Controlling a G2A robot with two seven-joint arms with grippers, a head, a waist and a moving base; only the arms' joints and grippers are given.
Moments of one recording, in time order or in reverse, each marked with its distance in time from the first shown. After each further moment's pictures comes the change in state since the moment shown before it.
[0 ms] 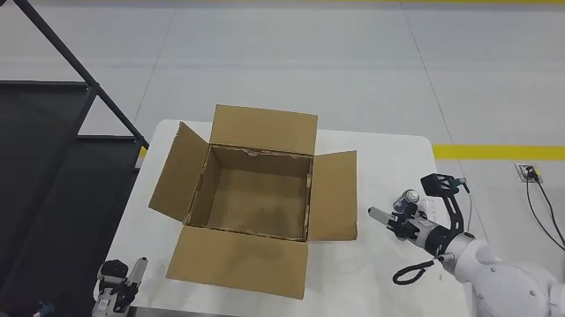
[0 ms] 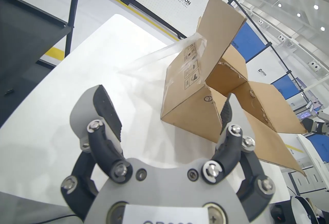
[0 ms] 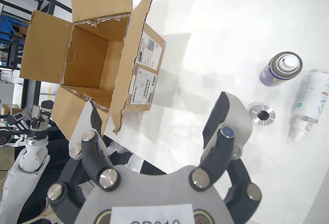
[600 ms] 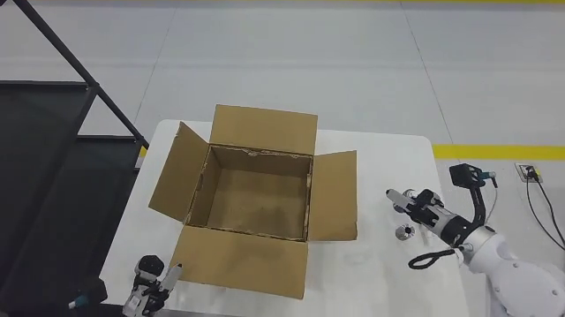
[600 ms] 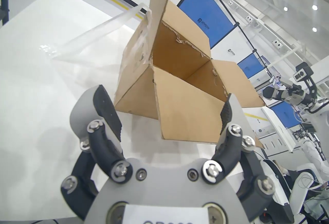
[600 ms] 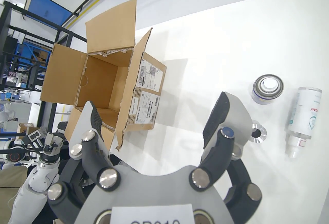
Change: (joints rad) left arm 0.020 -0.002 0.084 -0.110 0.021 -0.104 -0.123; right arm 0.012 0.031 0.079 0.050 0.124 0.008 -0.157
